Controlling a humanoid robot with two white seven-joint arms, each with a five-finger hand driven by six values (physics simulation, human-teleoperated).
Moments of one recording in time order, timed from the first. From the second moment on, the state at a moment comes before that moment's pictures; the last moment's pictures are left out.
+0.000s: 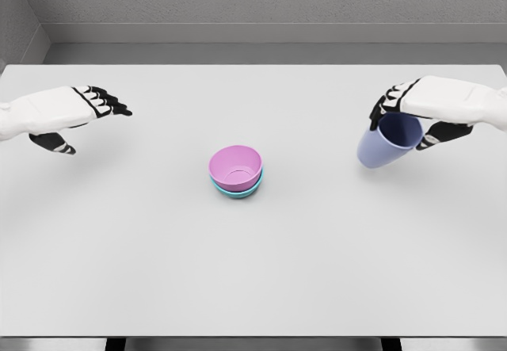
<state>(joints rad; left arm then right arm) -0.63 0.94 -0.61 -1.38 -0.47 -0.61 -0.41 -0.64 -1.00 0.56 -1.63 0.14 -0.48 0.61</state>
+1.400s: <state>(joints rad) -0.63 0.94 -0.61 -1.38 -0.47 -0.61 -0.41 -0.72 -0.87 0.56 -1.70 0.14 -0.48 0.61</state>
